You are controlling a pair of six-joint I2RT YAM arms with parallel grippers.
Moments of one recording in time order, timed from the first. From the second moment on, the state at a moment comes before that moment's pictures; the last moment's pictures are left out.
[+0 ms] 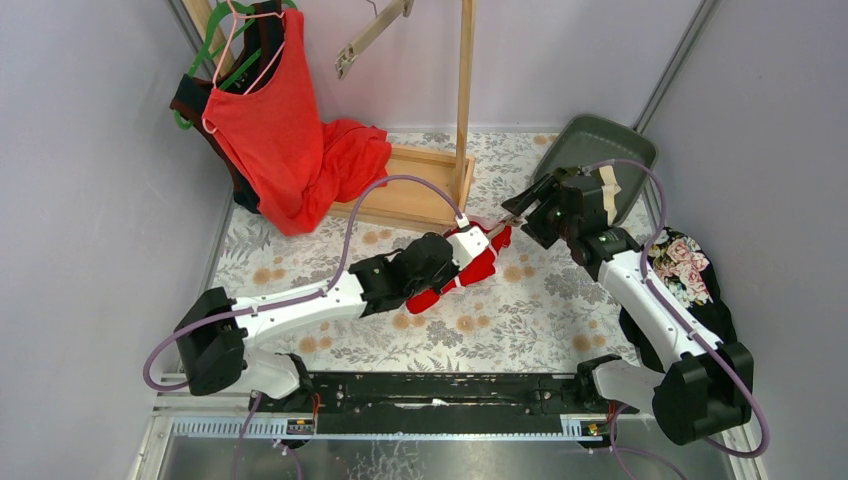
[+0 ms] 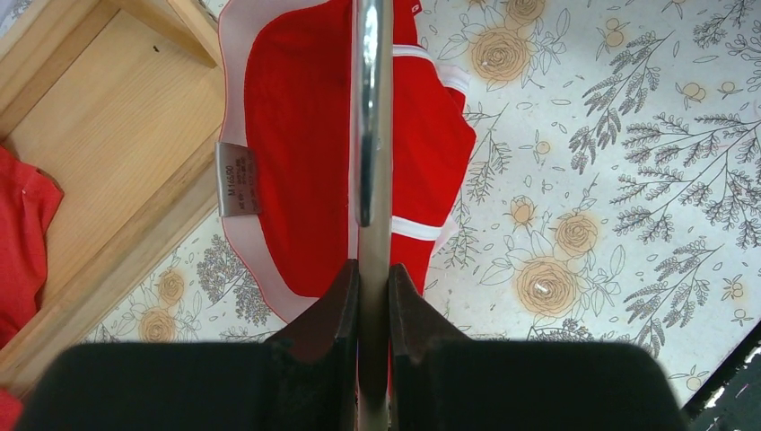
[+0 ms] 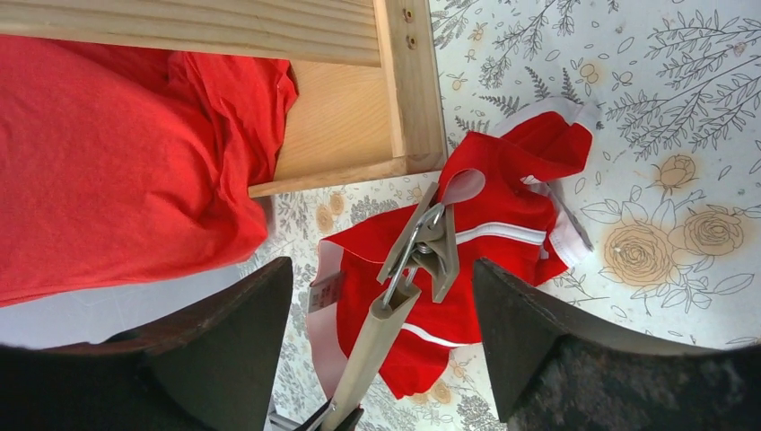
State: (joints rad) left arm -1.04 1.41 0.98 -0.19 -0.23 0.09; right arm 0.29 1.16 0.89 -0.31 -0.10 1.02
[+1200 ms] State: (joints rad) left arm -1.06 1.41 0.98 -0.17 -0.29 0.09; right arm 0.29 1.21 0.86 -0.24 -0.09 1.08
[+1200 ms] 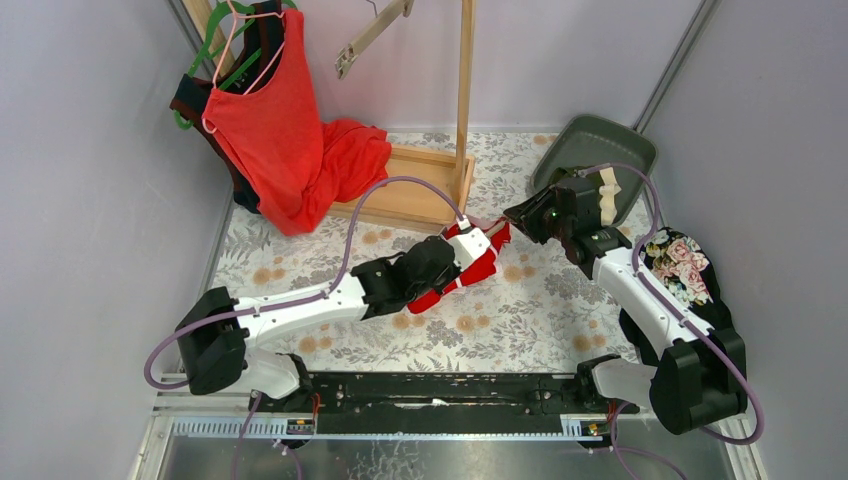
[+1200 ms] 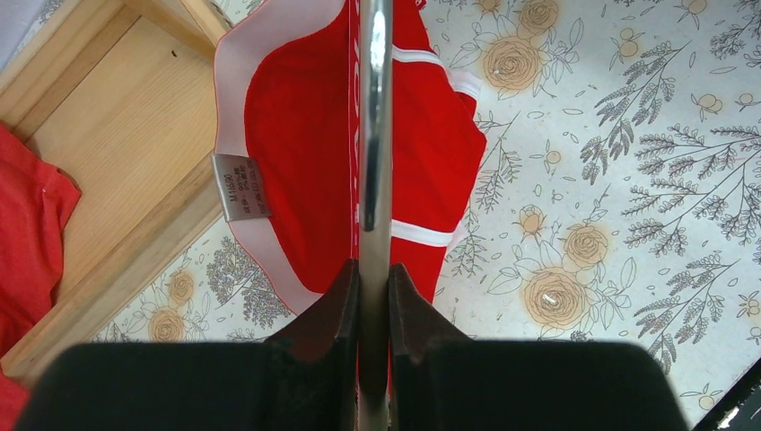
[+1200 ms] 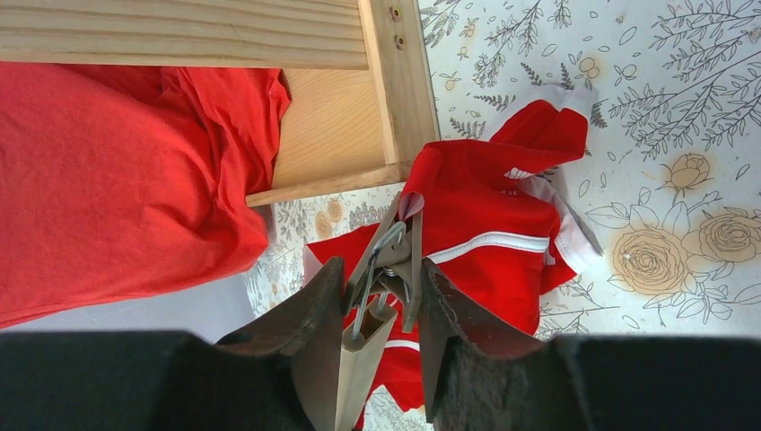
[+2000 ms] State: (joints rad) left arm -1.07 1.41 0.97 -0.15 -0.30 0.10; right arm 0.30 1.21 0.87 -0.24 -0.09 1.06
